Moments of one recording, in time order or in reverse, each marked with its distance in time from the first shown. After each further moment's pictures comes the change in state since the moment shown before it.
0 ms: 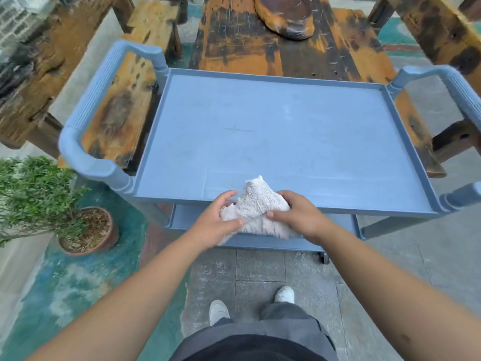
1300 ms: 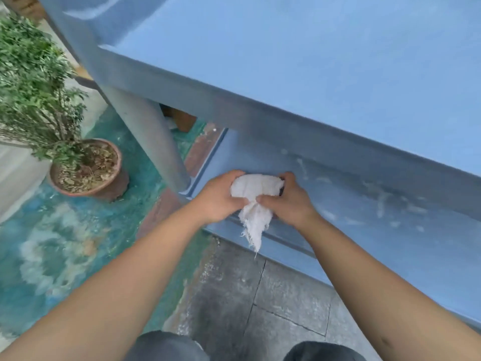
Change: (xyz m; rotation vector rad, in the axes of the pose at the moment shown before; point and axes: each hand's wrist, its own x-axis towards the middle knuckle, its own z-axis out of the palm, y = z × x) left_hand 0.189 -0.315 -0.091 0.459 0.308 0.044; right_hand 0.313 0.229 0.163 -0.482 -0.010 -0.058
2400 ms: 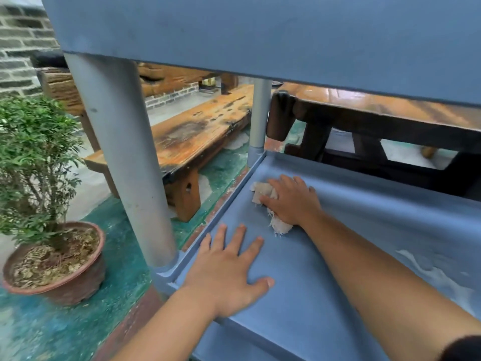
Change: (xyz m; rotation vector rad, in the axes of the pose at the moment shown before) left_hand 0.062 -0.054 0.037 0.762 0.109 0.080; right_hand 0.236 -0.024 -0.019 -0.843 0.400 -0.469
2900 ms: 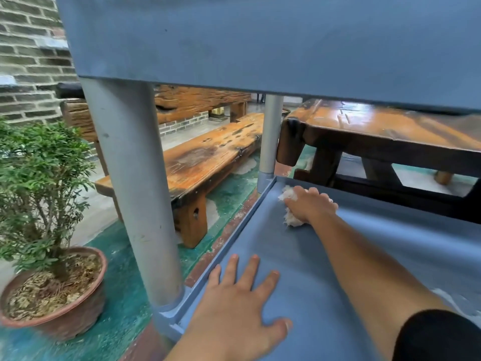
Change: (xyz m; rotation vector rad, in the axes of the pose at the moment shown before) left_hand 0.005 0.003 -0.002 -0.038 -0.072 -0.006; right_hand 0.073 0.021 -0.003 -0.002 -0.078 0.348
